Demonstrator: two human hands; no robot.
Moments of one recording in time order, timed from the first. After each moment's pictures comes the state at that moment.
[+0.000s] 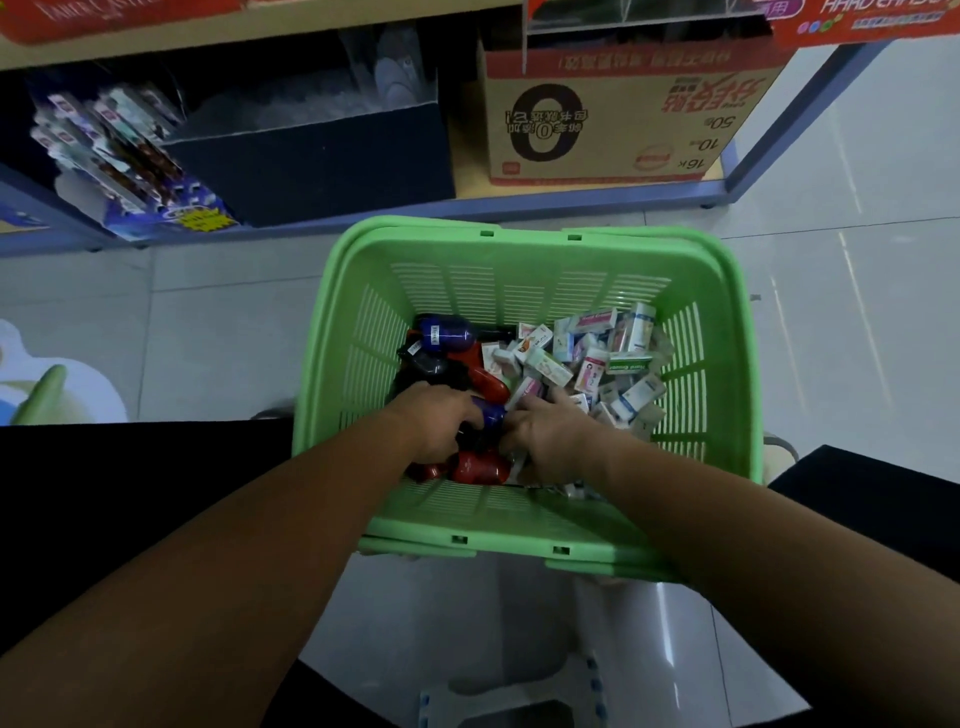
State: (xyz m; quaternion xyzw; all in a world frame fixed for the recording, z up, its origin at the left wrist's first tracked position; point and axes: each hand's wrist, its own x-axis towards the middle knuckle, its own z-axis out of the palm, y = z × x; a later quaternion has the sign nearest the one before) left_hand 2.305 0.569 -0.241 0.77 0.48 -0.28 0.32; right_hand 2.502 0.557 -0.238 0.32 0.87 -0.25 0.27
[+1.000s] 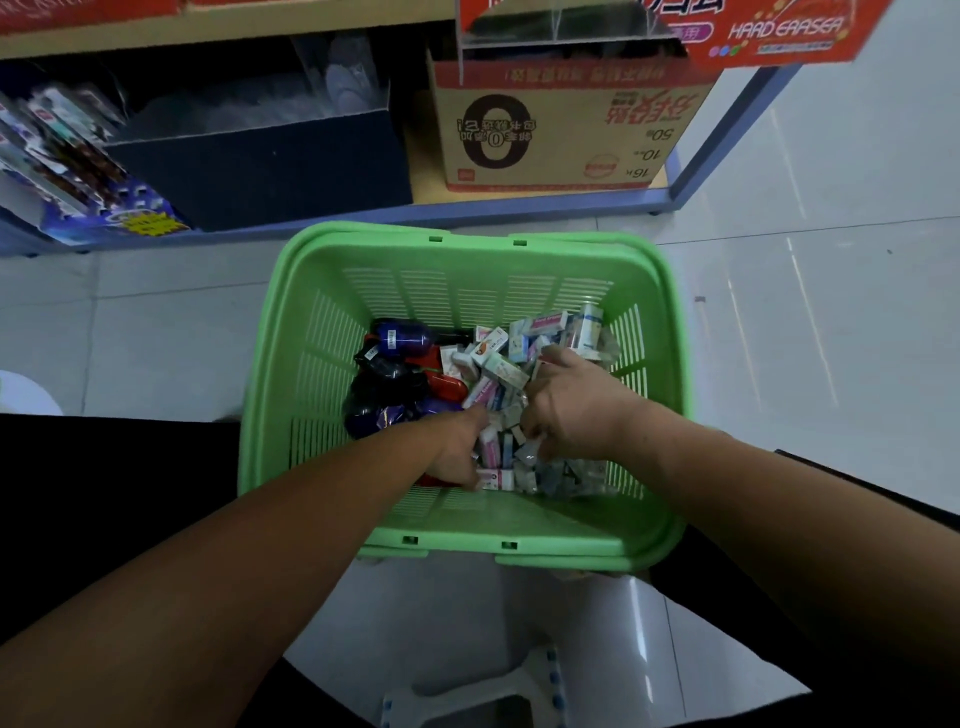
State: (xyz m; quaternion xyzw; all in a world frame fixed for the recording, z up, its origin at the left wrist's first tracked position) left_hand 2.370 0.559 -0.251 0.66 0.50 -0.31 0.46; right_hand 2.570 0.579 -0.187 0.31 0.90 -0.15 0.26
